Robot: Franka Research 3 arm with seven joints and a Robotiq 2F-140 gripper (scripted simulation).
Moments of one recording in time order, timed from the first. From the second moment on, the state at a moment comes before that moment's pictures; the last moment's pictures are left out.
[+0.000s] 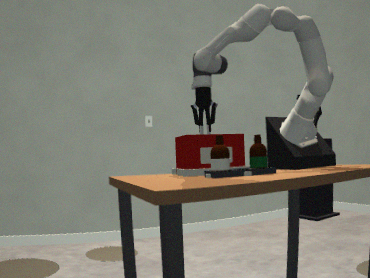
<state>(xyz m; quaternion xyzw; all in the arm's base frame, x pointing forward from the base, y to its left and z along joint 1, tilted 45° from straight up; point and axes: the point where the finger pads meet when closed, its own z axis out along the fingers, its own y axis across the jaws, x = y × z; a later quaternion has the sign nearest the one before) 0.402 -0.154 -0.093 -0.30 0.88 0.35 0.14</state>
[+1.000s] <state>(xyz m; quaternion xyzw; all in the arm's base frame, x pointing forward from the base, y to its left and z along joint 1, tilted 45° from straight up) 0.402 -0.151 -0.096 -0.30 0.88 0.36 0.14</state>
